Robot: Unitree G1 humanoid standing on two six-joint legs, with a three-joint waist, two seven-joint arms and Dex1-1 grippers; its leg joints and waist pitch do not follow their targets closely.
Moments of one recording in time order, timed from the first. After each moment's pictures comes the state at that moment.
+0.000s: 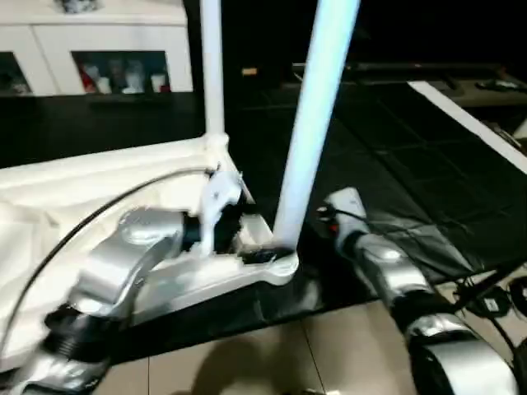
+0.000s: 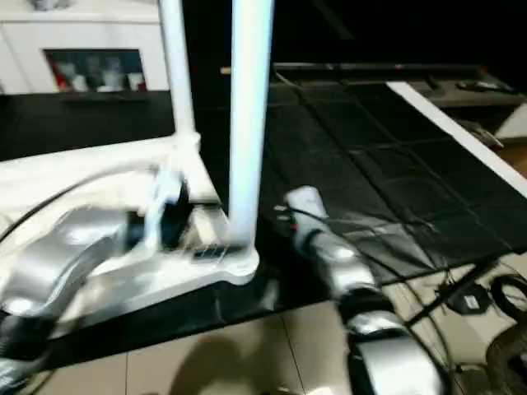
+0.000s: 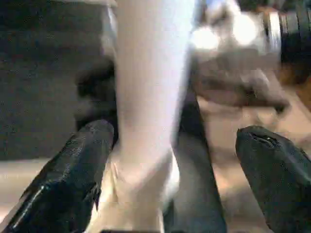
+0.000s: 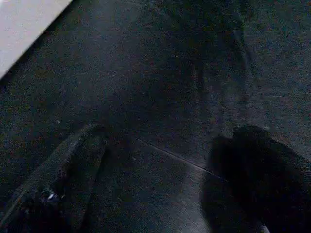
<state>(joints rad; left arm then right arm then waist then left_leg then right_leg) -0.40 0.55 -0.25 -0.14 -0.33 0.61 -1.06 -0.61 -0.18 0.01 0.97 0.04 -0.05 0.48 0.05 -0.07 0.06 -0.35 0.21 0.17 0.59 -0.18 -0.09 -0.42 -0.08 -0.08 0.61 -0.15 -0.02</state>
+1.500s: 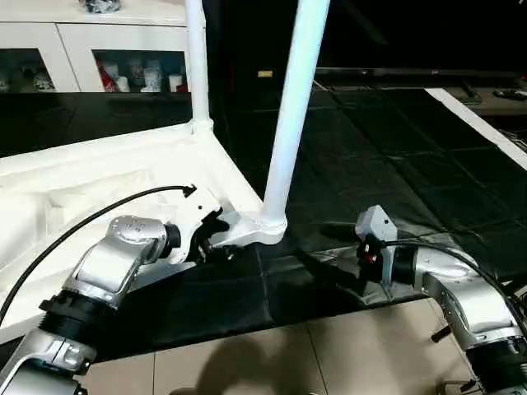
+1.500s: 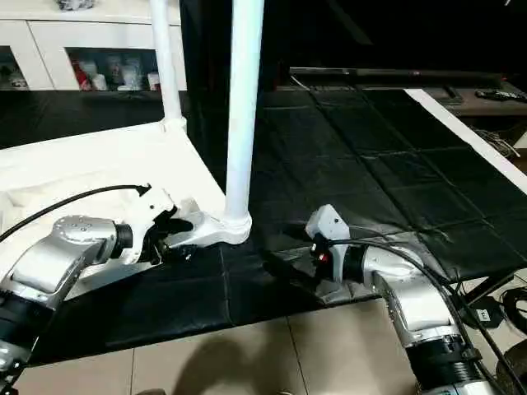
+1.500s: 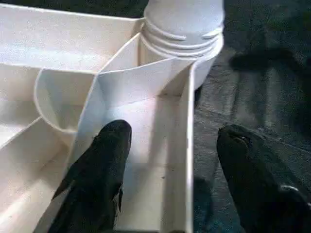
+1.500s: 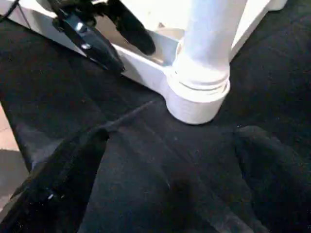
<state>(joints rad) -0.49 0.50 -0.27 0.27 -0.14 0.53 -0.90 -0.28 -0.45 0.13 0.16 0.22 0.27 1.02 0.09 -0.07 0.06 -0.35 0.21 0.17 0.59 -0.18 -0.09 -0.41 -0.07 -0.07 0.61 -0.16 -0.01</state>
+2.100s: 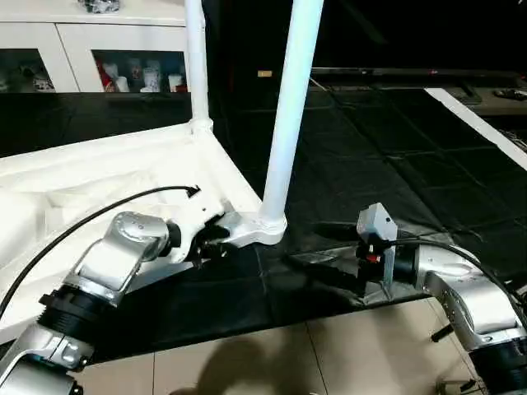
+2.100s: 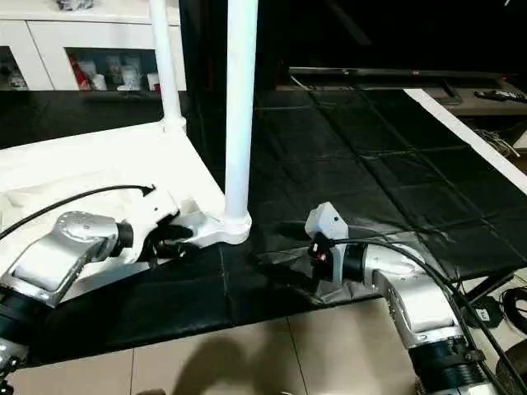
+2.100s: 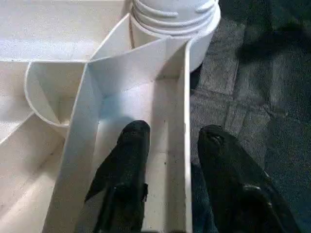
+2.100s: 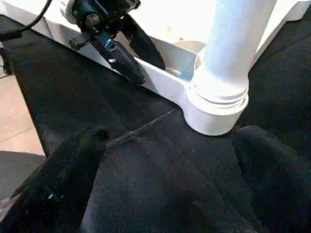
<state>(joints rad) -0.50 0.54 -0.33 0.21 -0.07 0.57 -0.92 -0.27 -0.46 0.13 0.12 0.27 0.30 1.07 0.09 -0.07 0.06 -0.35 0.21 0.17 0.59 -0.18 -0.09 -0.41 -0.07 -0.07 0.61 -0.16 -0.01</state>
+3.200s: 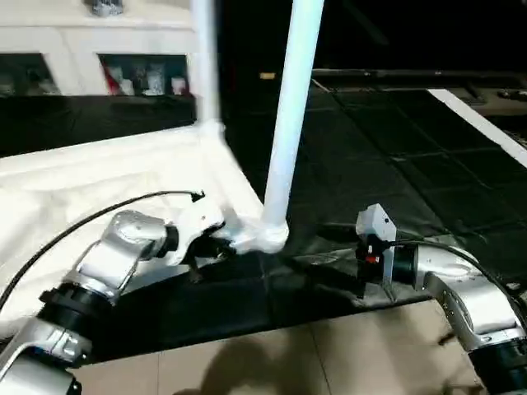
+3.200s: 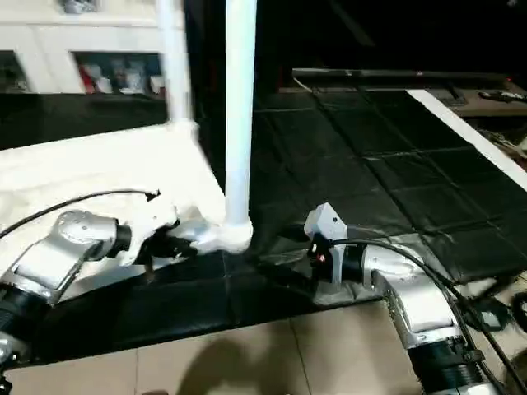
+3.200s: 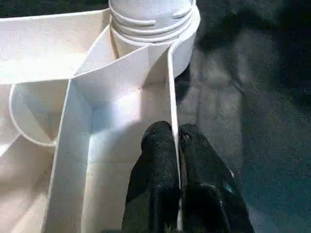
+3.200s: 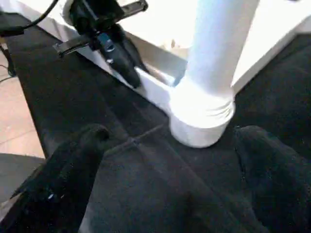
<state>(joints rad) -0.52 0.55 -0.37 0.39 -0.04 0.25 -1.10 -0.27 -0.46 0.14 0.12 0.27 0.29 1.06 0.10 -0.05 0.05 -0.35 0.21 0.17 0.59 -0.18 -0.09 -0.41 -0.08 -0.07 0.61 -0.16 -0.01</state>
